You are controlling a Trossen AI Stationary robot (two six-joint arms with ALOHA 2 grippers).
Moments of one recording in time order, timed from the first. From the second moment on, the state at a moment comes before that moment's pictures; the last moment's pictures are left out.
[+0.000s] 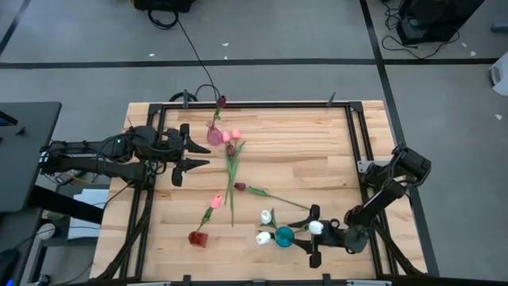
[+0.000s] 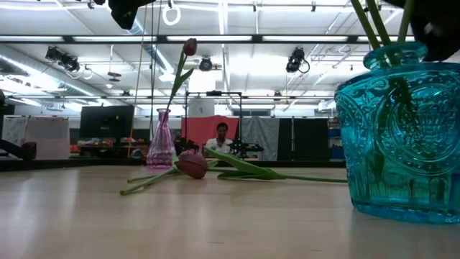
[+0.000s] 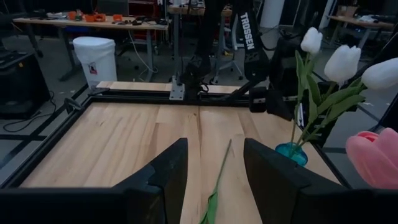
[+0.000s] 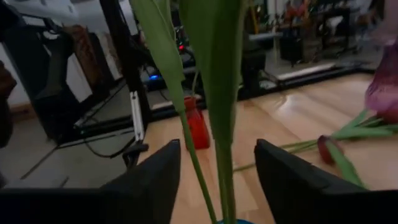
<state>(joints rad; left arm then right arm) 0.02 0.69 0.71 -0.18 0.05 -0.05 0.90 1.76 0.64 1.08 1.02 0.29</state>
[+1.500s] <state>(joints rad) 0.02 0.43 0.60 -0.24 0.04 -0.08 0.34 1.34 0.63 -0.33 0.24 0.91</state>
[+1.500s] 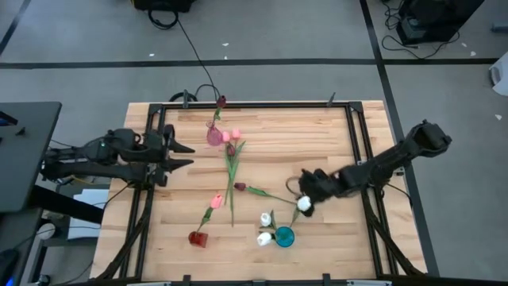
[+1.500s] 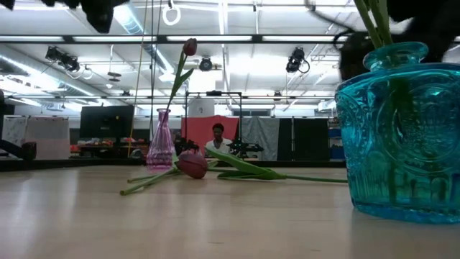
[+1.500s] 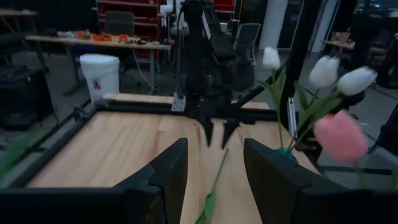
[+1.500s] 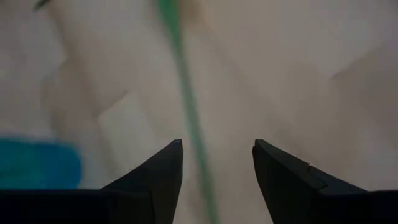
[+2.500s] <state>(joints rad) 0.02 0.43 0.47 -0.18 -0.04 -0.14 0.08 1.91 1.30 -0.68 -0.02 0.30</state>
